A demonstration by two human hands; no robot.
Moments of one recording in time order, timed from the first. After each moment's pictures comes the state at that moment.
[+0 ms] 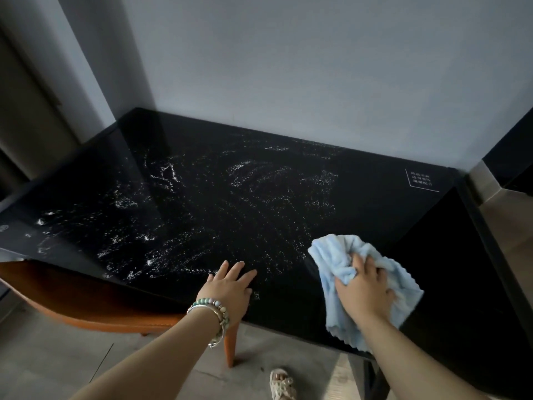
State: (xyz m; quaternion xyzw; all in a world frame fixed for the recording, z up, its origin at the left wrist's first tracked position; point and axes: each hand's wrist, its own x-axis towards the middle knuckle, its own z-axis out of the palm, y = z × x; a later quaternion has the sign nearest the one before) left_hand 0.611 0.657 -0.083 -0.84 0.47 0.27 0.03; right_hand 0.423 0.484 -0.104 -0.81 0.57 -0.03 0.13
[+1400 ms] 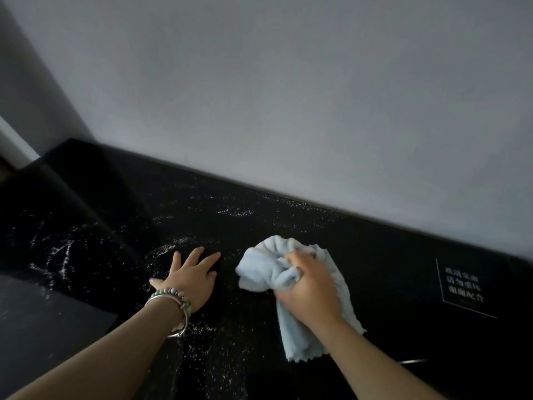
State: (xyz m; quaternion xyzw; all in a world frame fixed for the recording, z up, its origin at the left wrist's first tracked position) left_hand 0.756 0.378 -0.080 -0.93 0.26 0.27 -0.02; right_hand 0.609 0.228 -0.108 -0.90 0.31 -0.20 0.23
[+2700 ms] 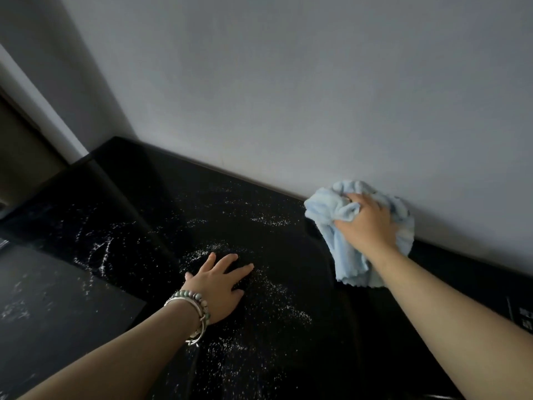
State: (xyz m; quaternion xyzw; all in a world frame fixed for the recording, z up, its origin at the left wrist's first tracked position) left_hand 0.777 0.388 -0.073 -0.89 0.36 0.29 0.04; right_hand 0.688 0.117 -0.080 -0.89 0.39 -0.15 0.16
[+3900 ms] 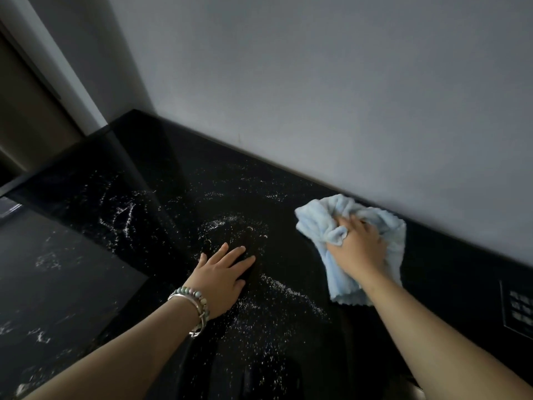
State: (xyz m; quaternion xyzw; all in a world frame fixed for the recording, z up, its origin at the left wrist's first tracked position) left_hand 0.749 0.432 -0.079 -0.88 0.40 0.26 0.01; right_hand 0.651 0.184 -0.102 -0.93 0.34 -0.03 0.10
